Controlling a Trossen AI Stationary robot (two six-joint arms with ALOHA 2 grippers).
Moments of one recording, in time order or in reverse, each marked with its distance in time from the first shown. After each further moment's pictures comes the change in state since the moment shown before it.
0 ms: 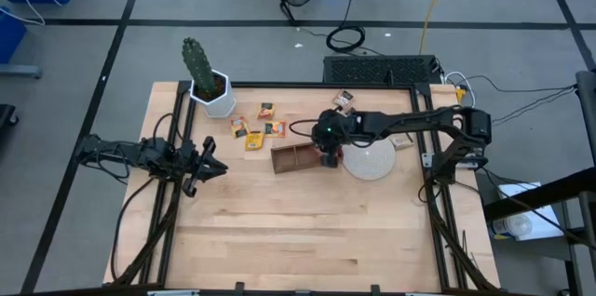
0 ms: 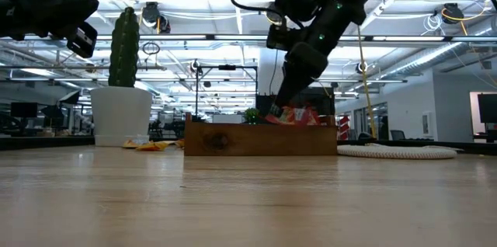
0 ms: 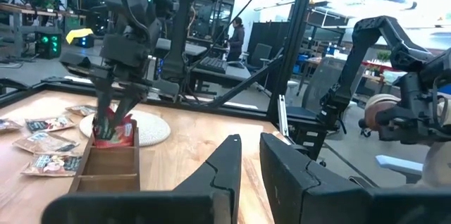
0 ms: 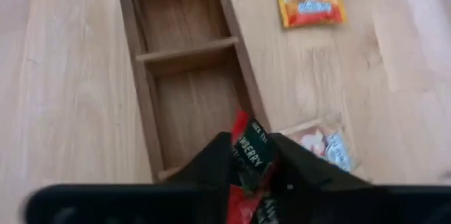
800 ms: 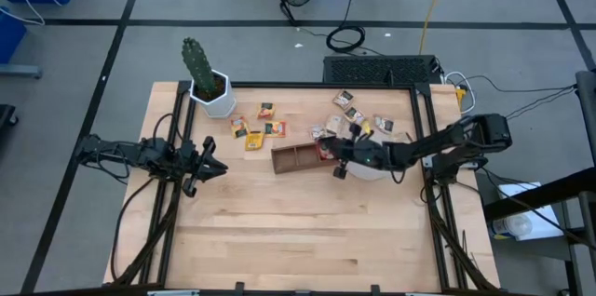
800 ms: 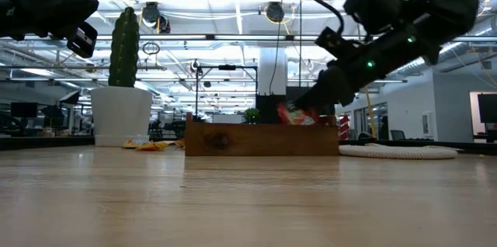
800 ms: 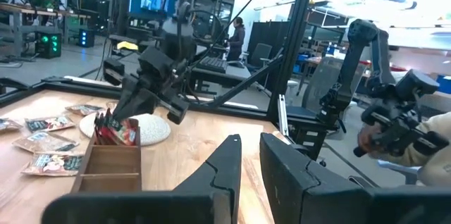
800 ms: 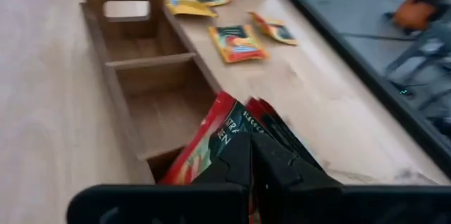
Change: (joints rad) left arm 0.000 0.000 0.000 0.000 0.000 0.000; right arm 0.177 -0.143 -0.613 0.933 0.428 0.055
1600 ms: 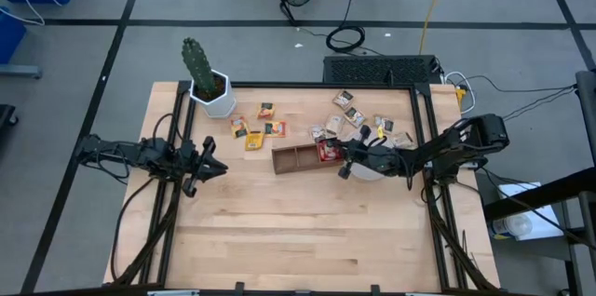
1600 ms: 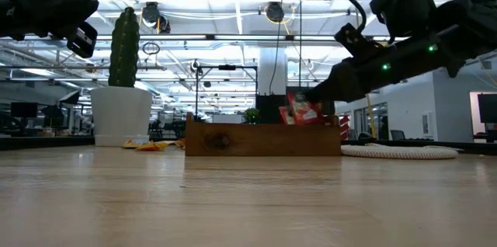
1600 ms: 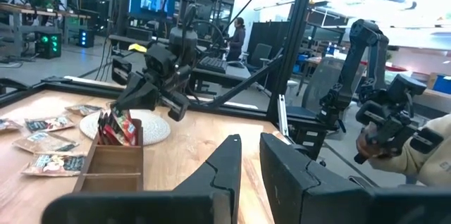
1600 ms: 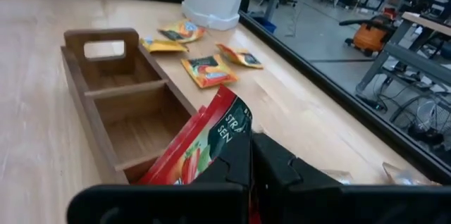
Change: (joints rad) left arm 0.000 0.000 0.000 -0.001 0.001 0.000; right arm 0.047 0.030 -0.152 0.361 0.124 0.021
